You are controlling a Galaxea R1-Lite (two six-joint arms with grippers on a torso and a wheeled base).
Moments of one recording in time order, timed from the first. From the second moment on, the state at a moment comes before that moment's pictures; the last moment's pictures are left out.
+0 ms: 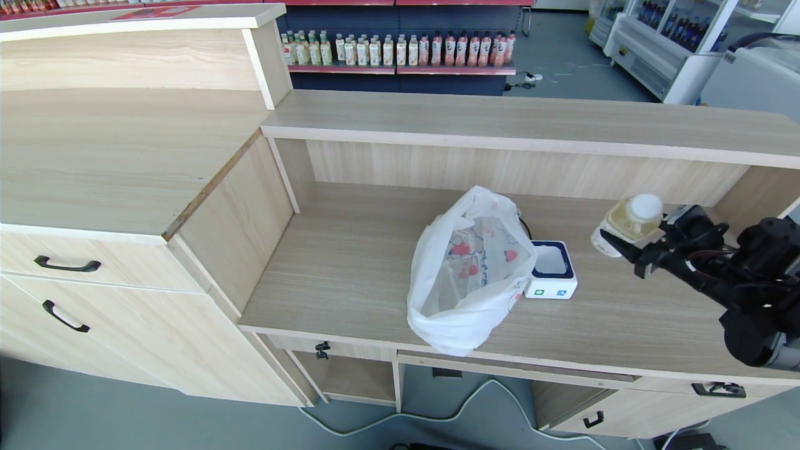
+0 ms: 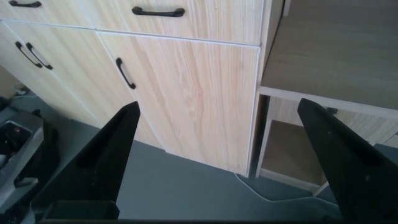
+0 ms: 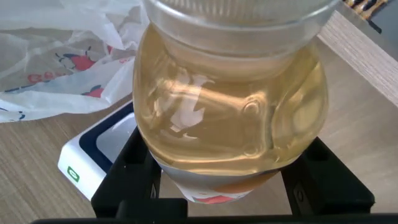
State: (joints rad) left arm 0.00 0.00 0.00 -0.06 0.28 0.09; right arm -0.23 2.08 -0.71 -1.57 0.64 -0.57
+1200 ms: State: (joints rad) left arm 0.00 0.00 0.00 -0.06 0.28 0.09; right arm -0.22 1.74 -0.53 -1.46 0.30 -0.32
